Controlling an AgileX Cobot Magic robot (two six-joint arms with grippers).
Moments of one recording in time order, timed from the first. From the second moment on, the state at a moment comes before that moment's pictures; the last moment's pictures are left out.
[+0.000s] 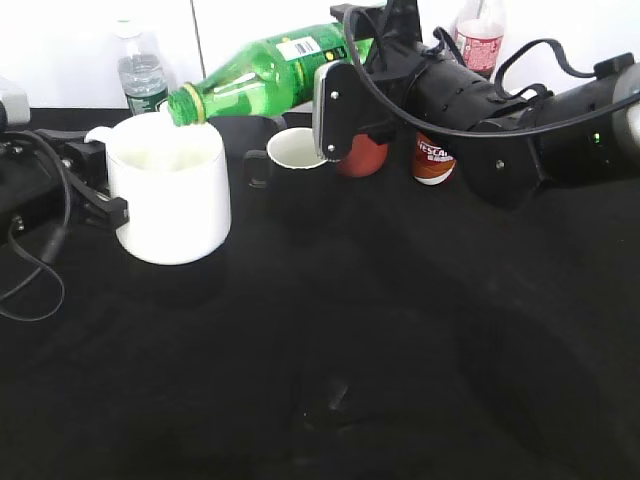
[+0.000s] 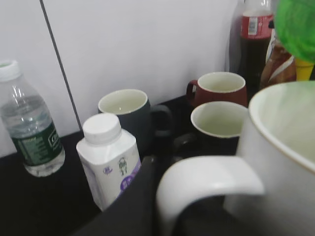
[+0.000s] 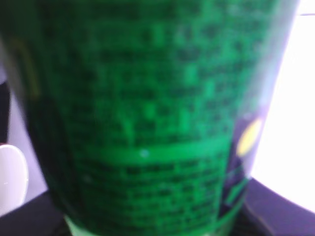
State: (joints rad) left arm -0.24 1.57 -0.44 0.34 -0.92 -0.08; right arm 0.56 1.95 -1.06 0.04 -0.86 -1.55
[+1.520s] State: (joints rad) left arm -0.24 1.57 -0.44 0.35 -0.92 -0.08; right arm 0.56 1.95 -1.07 0.06 -0.93 -1.60
